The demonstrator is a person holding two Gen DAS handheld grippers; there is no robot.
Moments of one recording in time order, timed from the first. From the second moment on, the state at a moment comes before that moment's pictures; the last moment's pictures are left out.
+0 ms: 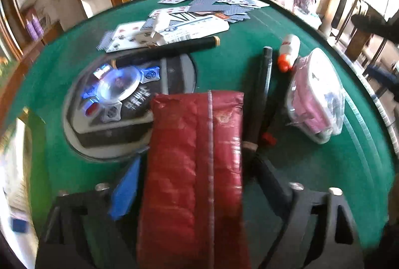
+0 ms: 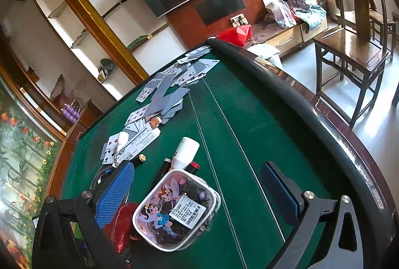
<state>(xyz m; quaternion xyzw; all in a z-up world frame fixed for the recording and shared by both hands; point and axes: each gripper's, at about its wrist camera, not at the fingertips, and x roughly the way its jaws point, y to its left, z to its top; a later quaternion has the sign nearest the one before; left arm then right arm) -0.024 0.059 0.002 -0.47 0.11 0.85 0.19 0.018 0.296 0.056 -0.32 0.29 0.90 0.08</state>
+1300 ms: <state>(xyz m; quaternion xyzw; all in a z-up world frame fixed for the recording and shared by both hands) 0.110 -0.174 0.087 -0.32 -0.18 0.88 0.30 -0.071 0.201 0.034 -0.49 0.20 0.85 -0.02</state>
